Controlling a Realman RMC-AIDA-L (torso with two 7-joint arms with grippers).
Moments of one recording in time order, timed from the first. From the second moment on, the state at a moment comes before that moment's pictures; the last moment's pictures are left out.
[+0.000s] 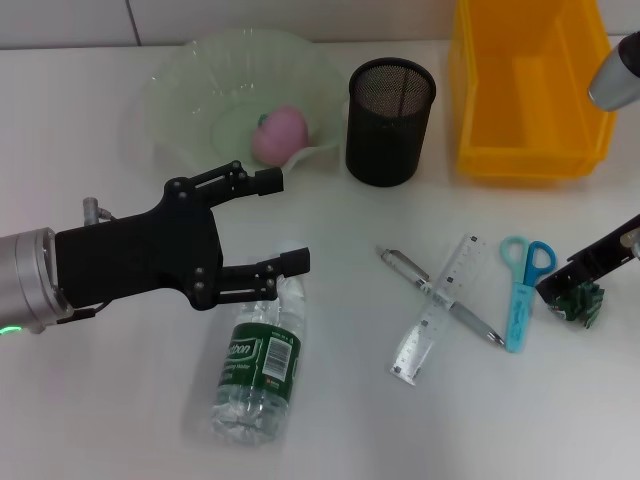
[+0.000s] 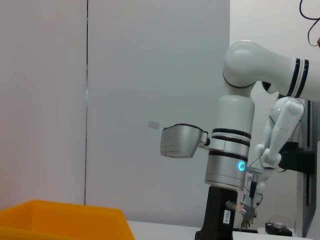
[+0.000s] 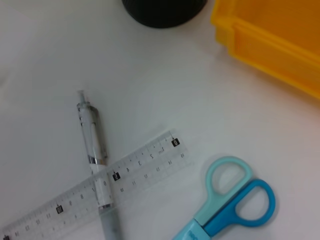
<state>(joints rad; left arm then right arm) -0.42 -2.06 0.94 0.55 1.60 1.73 -0.98 0.55 2.08 -1.23 -1.31 -2.72 -1.63 2.67</state>
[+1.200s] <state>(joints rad) -0.42 -2.06 0.92 0.55 1.60 1.73 -0.99 0.54 2.08 -1.24 -1.24 -2.73 -1.62 2.67</state>
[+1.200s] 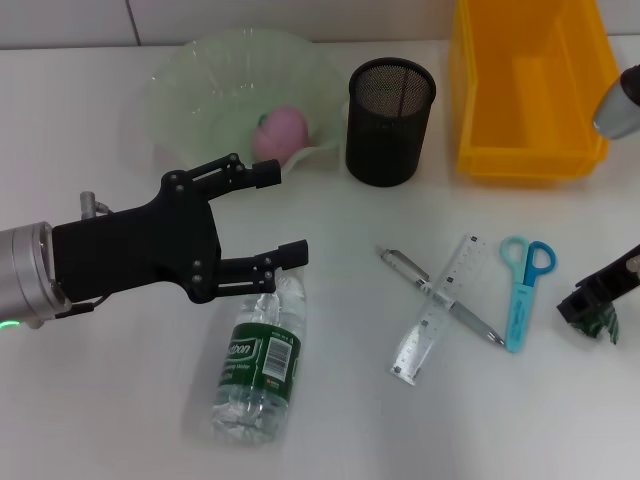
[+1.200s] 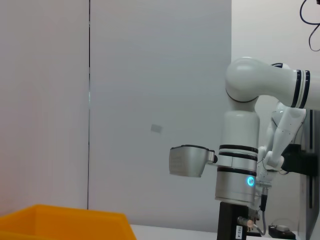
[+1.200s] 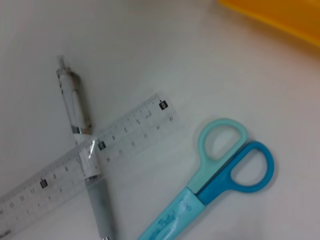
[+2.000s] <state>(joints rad) -0.44 -2.07 0.91 0.55 1.59 1.74 -0.99 0.63 2.06 -0.93 -1.48 -2.56 -1.43 2.62</state>
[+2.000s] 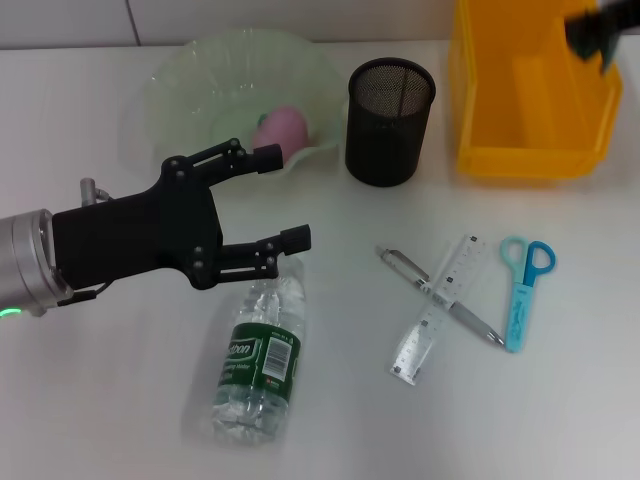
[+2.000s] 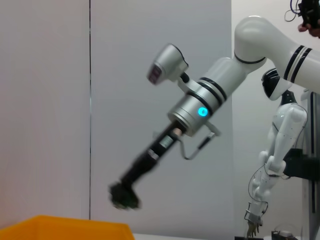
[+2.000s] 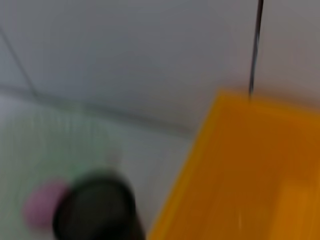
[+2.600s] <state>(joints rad) -0.44 -2.06 0.91 0.55 1.57 1.75 -0.99 0.69 2.08 -0.94 -1.08 -2.47 -0.96 2.39</state>
